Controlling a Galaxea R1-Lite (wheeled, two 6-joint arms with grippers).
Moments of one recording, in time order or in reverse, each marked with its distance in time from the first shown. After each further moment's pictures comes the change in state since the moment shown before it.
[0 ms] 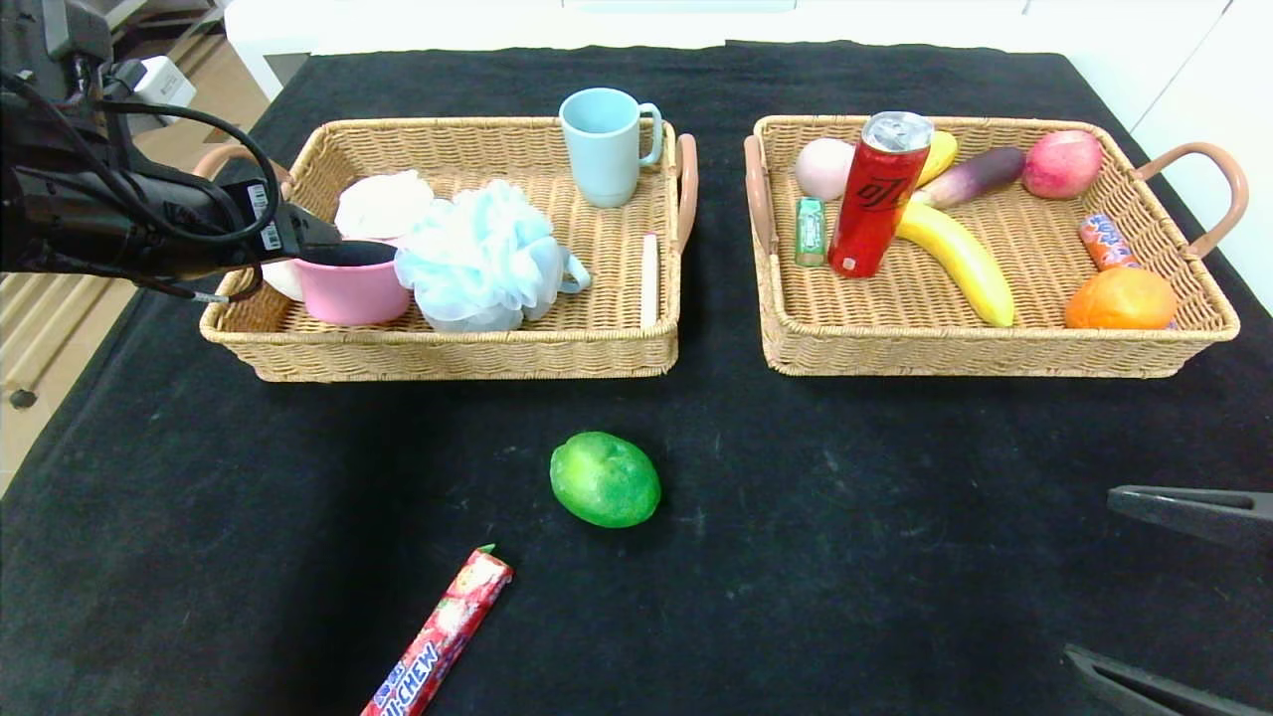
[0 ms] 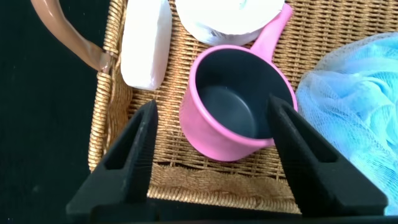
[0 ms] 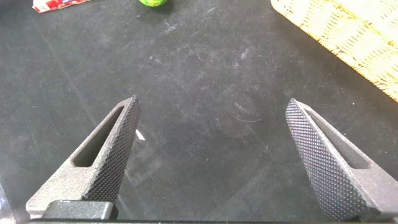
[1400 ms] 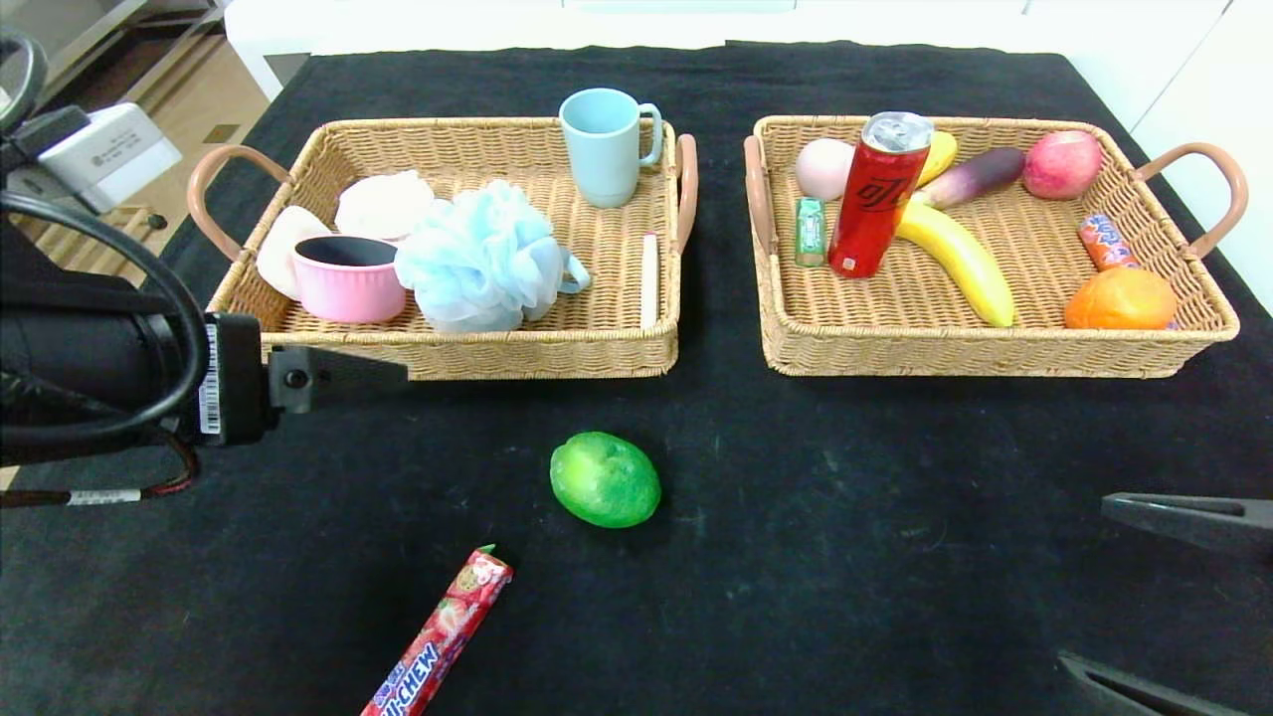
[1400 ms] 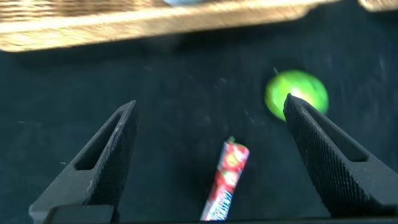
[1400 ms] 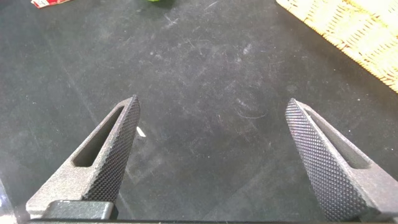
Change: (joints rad) left arm -0.425 -0.411 0.372 0.167 0.066 -0.007; right arm 0.000 0.006 0.009 0.000 0.000 -0.001
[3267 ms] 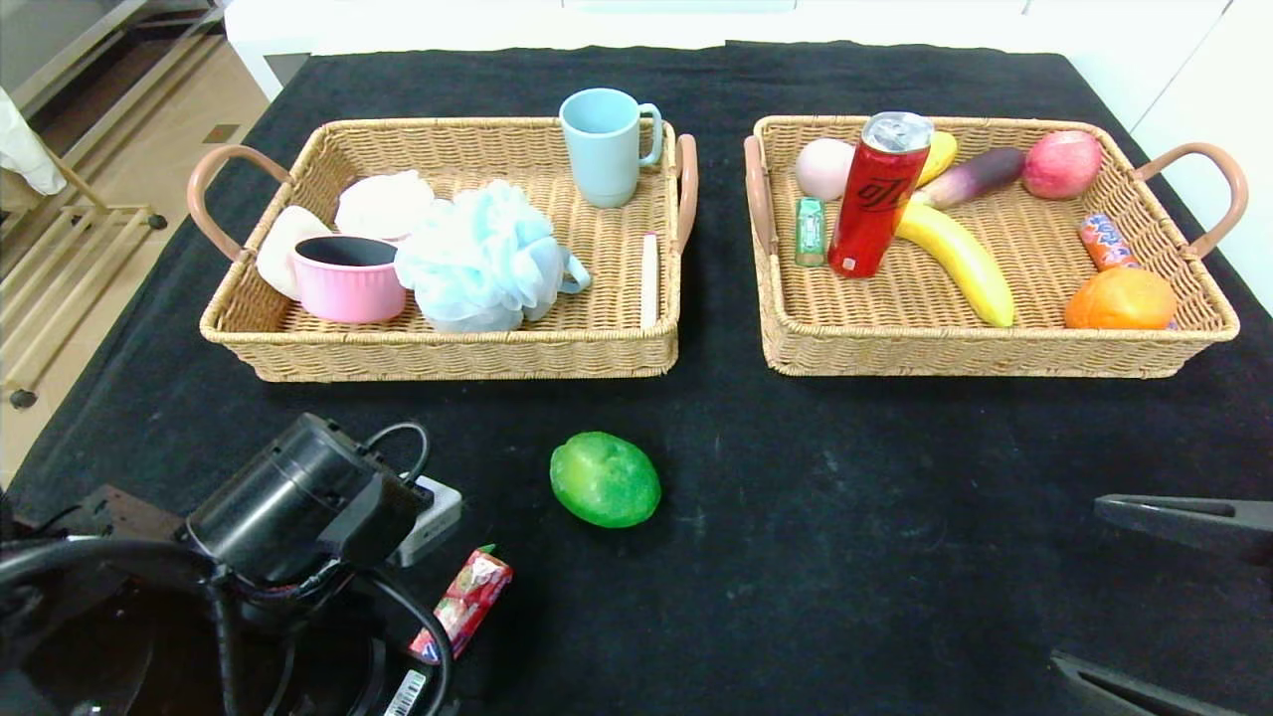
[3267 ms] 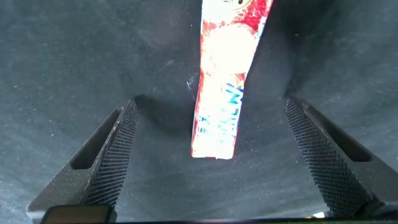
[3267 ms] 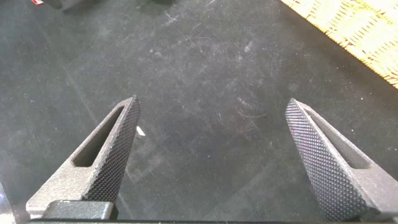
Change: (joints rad) left arm -0.260 0.197 0.289 0.171 0.156 -0.039; right arm 0.000 0.012 0.001 -0.003 0.000 -0.004
